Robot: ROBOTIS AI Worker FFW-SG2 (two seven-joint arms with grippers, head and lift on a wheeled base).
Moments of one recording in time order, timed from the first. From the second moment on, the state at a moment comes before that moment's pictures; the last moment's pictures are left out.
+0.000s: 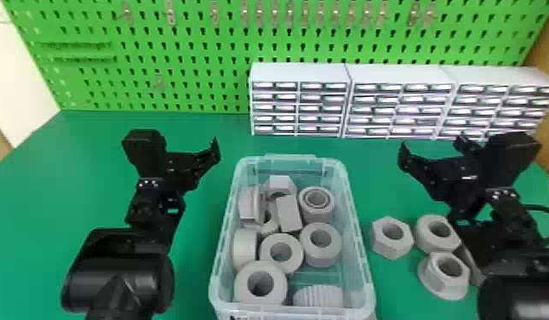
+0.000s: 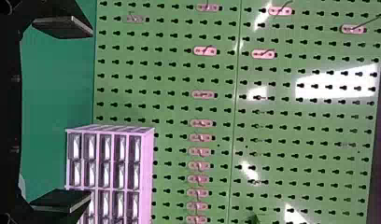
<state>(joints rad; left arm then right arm) -0.11 0.00 -0.01 -1.58 0.05 0.04 -0.07 -0.01 -0.12 -0.06 -1.80 -0.08 0.15 0.14</state>
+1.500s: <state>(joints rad) -0.11 0.00 -0.01 -1.57 0.06 0.04 -0.07 0.00 -0.12 -0.07 -1.79 -0.08 0.15 0.14</state>
